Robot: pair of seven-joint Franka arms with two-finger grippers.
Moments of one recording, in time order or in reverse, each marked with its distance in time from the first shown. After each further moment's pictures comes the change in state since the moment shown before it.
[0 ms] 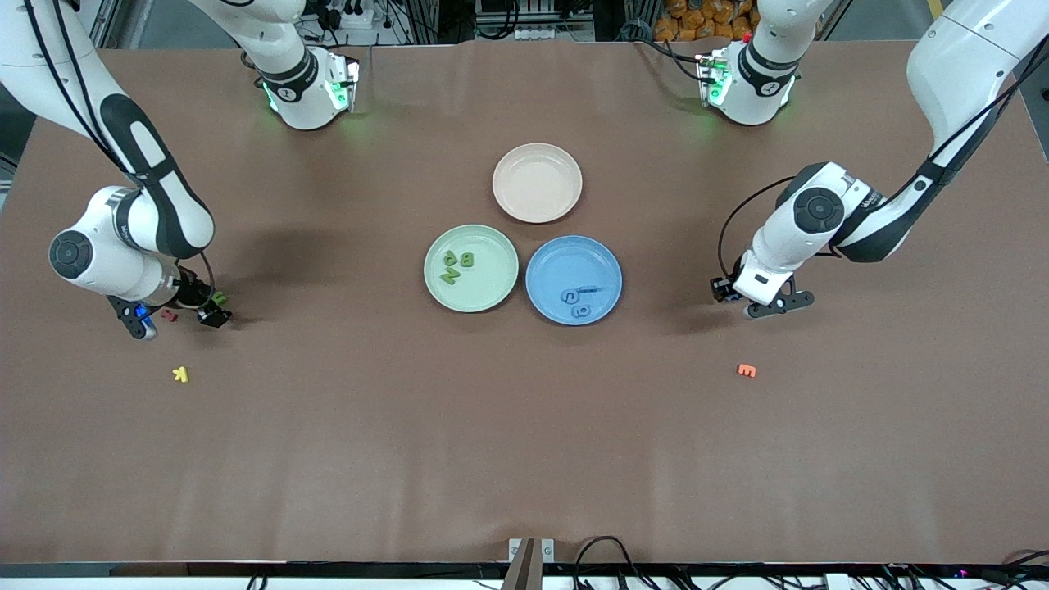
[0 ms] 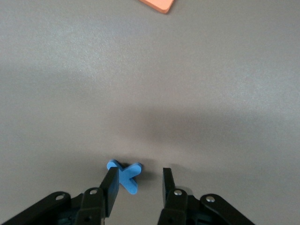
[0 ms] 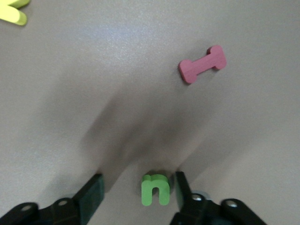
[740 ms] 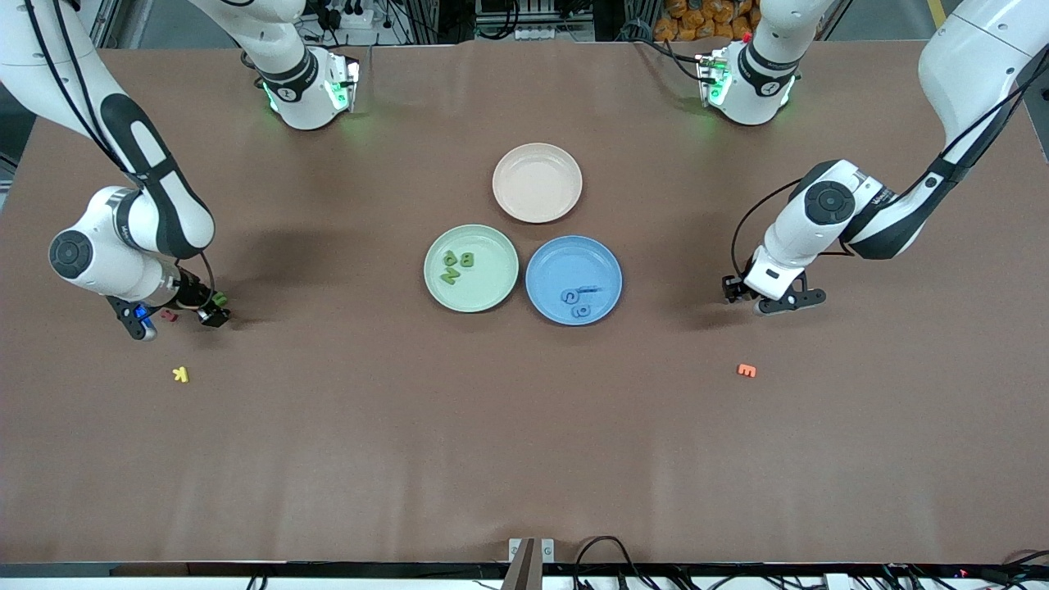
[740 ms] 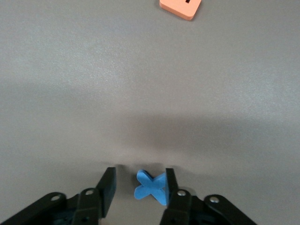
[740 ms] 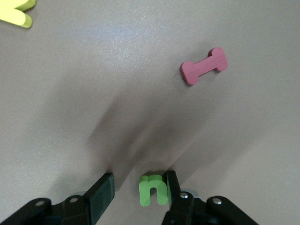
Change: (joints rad) left arm 0.068 0.000 0.000 -0.037 0.120 0.043 0.001; right arm 0.001 -0.002 0.000 0.001 0.000 0.001 0.000
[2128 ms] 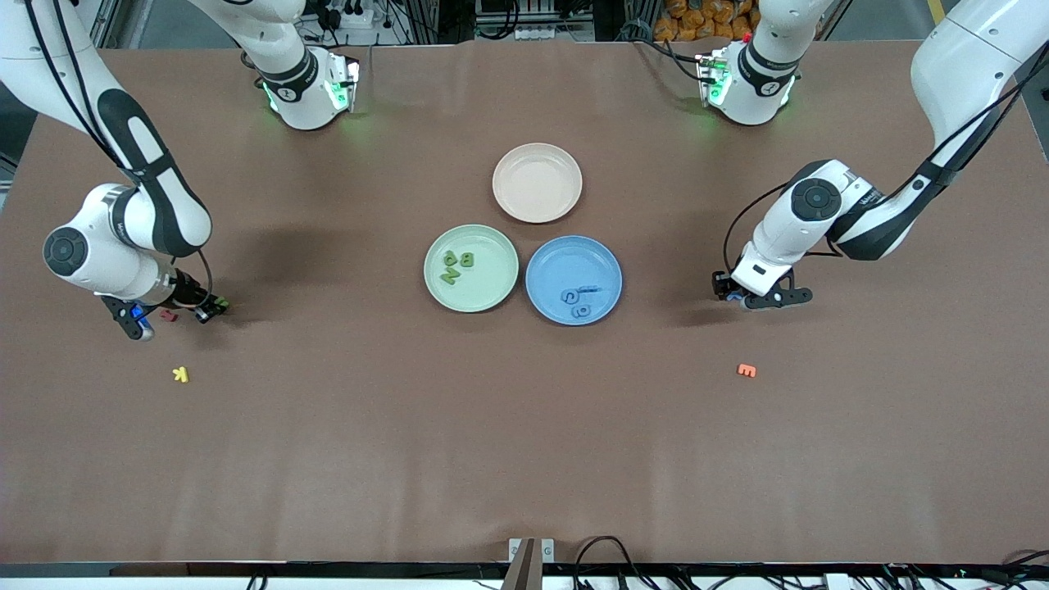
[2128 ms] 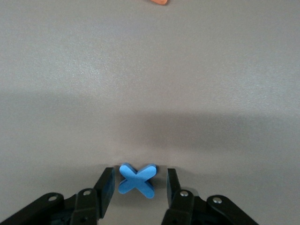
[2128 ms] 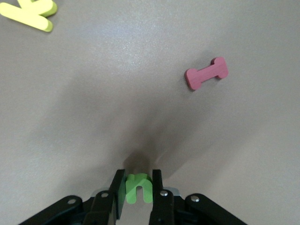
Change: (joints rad) left arm -0.026 0.014 0.002 -0.006 0.039 0.005 0.001; right arm 0.002 -0.023 0.000 -0.003 0.000 -0.008 -0.042
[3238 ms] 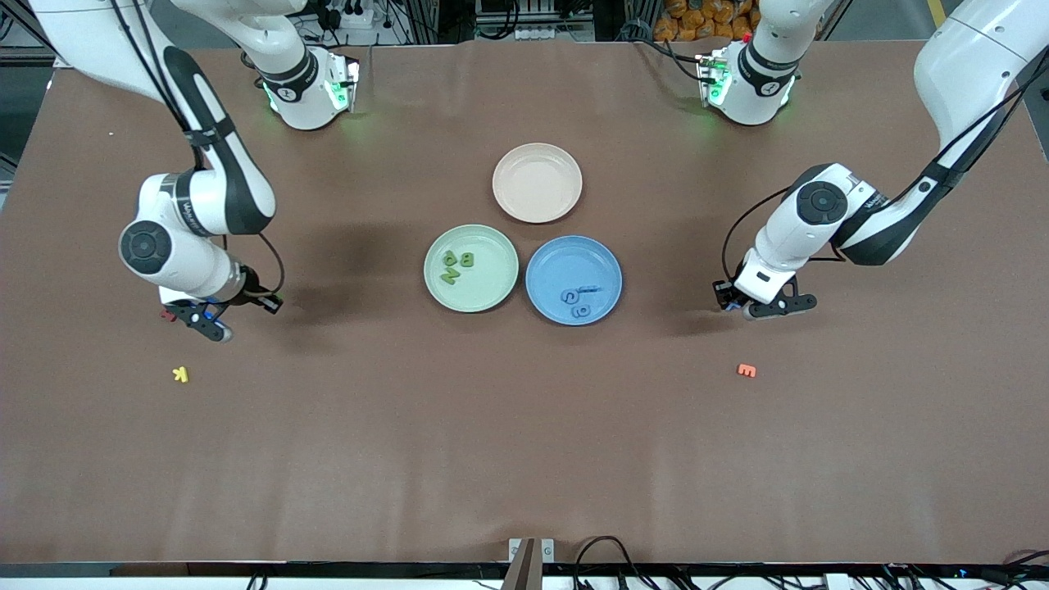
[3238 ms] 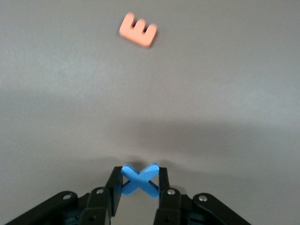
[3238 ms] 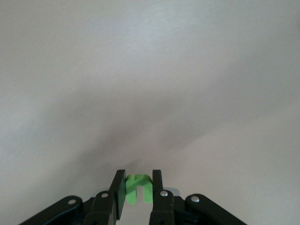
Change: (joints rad) left arm 0.005 0.013 -0.045 0.060 -0.041 -0.021 -0.022; right arm 0.303 -0.130 0.004 0.001 0.002 -0.168 0.025
